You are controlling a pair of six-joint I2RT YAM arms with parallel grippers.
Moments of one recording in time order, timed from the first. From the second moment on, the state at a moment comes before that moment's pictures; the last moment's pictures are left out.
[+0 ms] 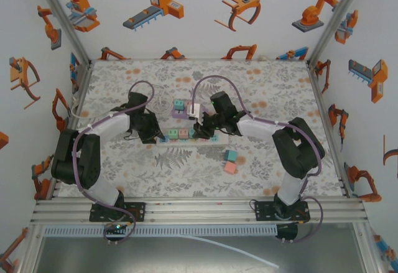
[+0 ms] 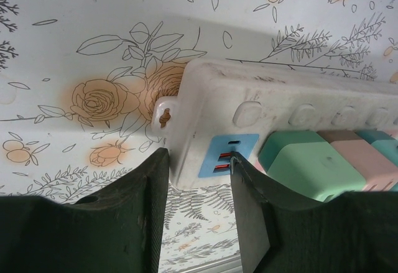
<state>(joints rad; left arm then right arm) -0.32 1.61 0.93 -0.51 0.19 -0.62 0.65 1.77 1.04 0.00 -0.70 -0.59</state>
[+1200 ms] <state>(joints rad) -0.35 1.20 0.92 -0.63 0.08 -0.60 0.60 1.32 0.78 0.41 -0.38 -0.01</state>
